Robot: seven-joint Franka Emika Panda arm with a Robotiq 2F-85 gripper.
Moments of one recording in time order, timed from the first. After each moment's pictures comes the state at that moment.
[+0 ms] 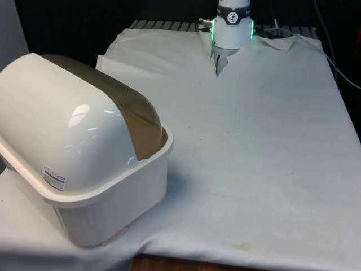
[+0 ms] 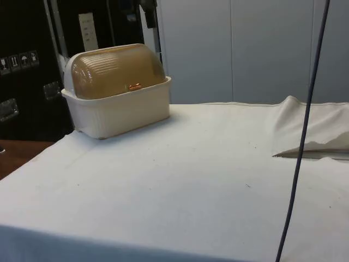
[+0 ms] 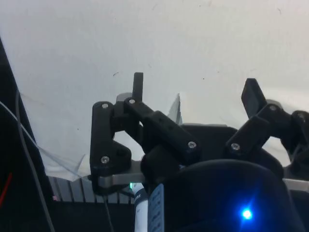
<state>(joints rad) 0.04 0.05 -0.05 -1.86 0.00 1.84 0.00</state>
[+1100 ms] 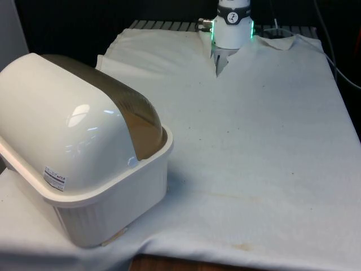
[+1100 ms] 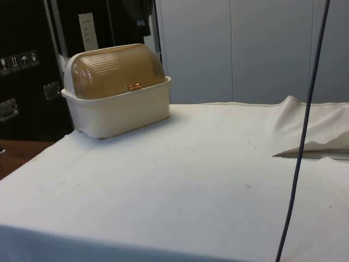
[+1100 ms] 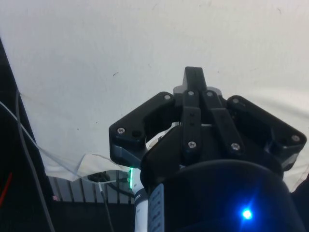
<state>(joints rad) 0.04 0.05 -0.05 -1.86 0.00 1.84 0.00</state>
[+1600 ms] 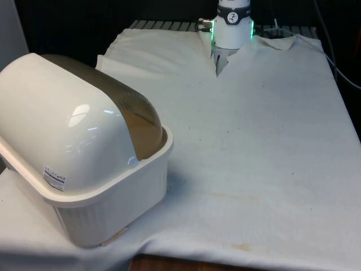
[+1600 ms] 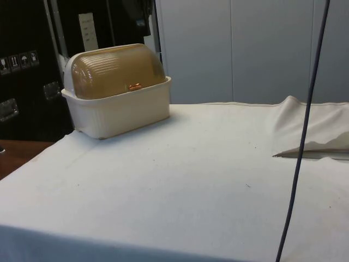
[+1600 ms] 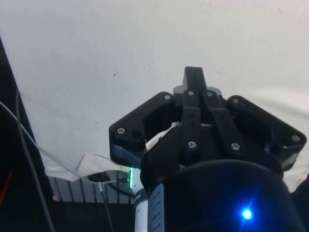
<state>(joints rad) 0.04 0.05 -0.04 -1.86 0.00 1.84 0.00</state>
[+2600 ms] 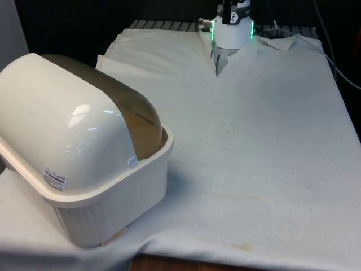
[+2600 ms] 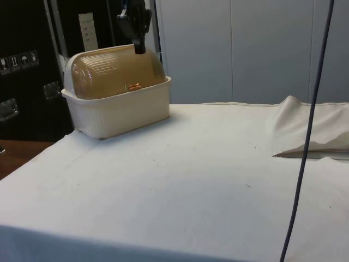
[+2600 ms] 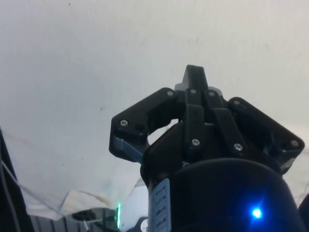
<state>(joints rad) 0.04 0.06 -0.04 -1.96 -0.05 2.05 0.10</state>
